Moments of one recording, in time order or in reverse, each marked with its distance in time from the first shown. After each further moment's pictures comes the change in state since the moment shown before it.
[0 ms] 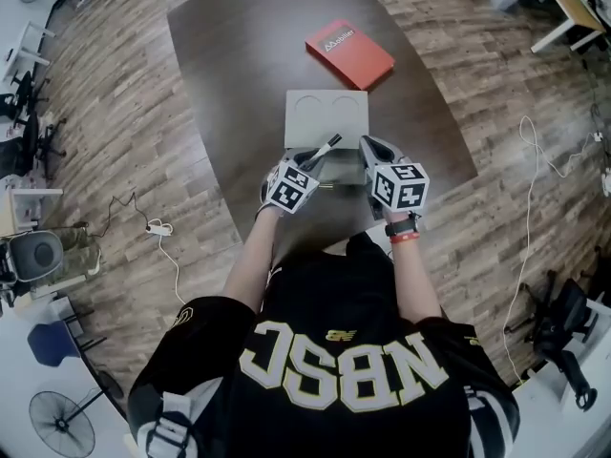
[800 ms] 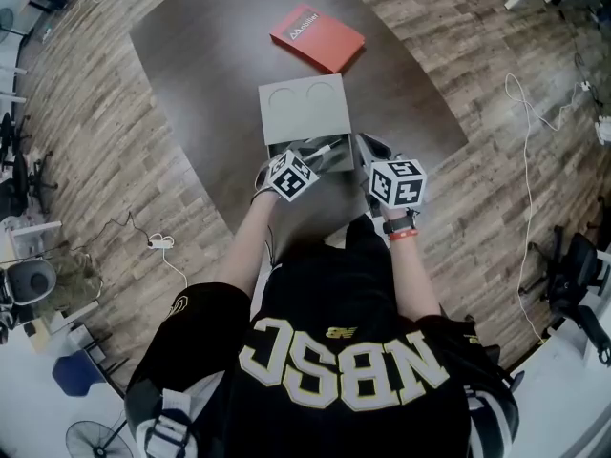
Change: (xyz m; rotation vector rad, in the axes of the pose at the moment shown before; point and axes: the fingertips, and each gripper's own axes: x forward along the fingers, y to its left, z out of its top) left arm 0.049 -0.048 -0.030 0.227 0.185 -0.253; right arm -0.030 -0.029 -0.032 0.101 -0.001 -0.110
